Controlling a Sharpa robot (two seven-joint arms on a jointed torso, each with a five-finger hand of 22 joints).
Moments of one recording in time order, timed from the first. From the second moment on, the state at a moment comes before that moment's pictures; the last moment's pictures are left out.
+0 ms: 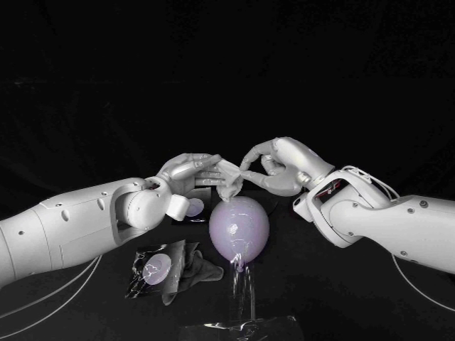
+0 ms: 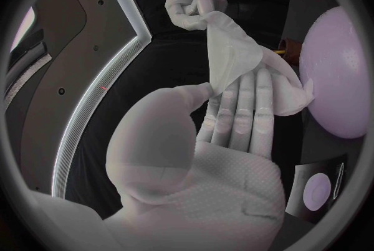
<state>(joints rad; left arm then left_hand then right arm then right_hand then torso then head) 1.27 -0.68 -0.10 1.31 0.10 -0.02 0.30 1.35 -0.08 0.69 0.10 0.05 0.90 0.15 0.61 0.24 1.22 0.12 0.07 0.06 1.11 0.09 0.14 0.23 0.17 1.04 0.21 0.20 0.08 1.37 -0.82 -0.16 1.70 -1.23 -0.70 0.08 1.28 -0.08 0.56 -0.05 0.05 1.03 0.07 0.46 0.42 1.46 0.00 1.42 1.31 1.47 -0.05 1.56 1.31 0.01 1.46 0.05 1.54 1.31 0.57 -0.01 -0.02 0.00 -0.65</state>
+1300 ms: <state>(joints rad) 1.27 -0.67 -0.10 1.31 0.12 0.00 0.29 1.37 0.00 0.71 0.22 0.05 0.70 0.18 0.82 0.43 1.20 0.13 0.09 0.07 1.24 0.07 0.18 0.29 0.17 1.18 0.16 0.25 0.08 1.33 -0.81 -0.17 1.60 -1.18 -0.66 0.12 1.28 -0.08 0.58 -0.07 0.05 0.99 0.09 0.48 0.43 1.42 0.01 1.27 1.31 1.46 -0.05 1.57 1.31 0.01 1.46 0.05 1.45 1.31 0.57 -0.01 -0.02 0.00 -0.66</state>
